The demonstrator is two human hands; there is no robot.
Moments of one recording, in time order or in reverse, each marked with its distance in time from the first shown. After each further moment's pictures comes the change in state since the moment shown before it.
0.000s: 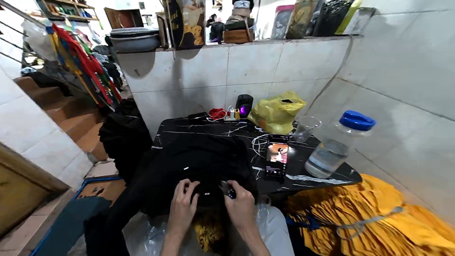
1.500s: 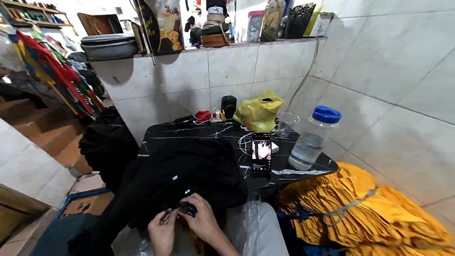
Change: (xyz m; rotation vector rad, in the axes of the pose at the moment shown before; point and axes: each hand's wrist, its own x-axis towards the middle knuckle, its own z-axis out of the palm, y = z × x) left_hand -0.039 0.010 -0.014 -0.534 0.209 -0.669; right_hand -0.023 -0.033 0.049 0.481 -0.561 -0.017
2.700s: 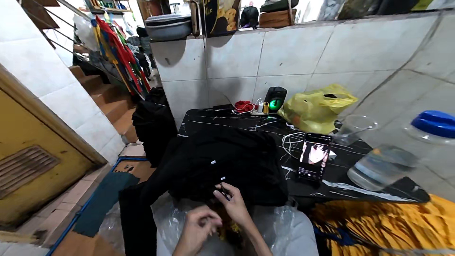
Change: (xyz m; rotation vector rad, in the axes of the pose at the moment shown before) left_hand -0.032 0.003 -0.049 -0.131 -0.588 0.156; right_hand 0.011 0.017 0.011 0.485 -0.022 -0.068
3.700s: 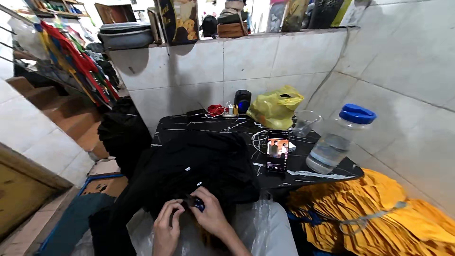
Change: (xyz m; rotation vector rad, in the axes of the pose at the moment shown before) left_hand 0.027 -0.014 -0.019 0.479 0.305 0.275; right_hand -0.006 -0.015 0.008 -0.463 -0.013 -0.067
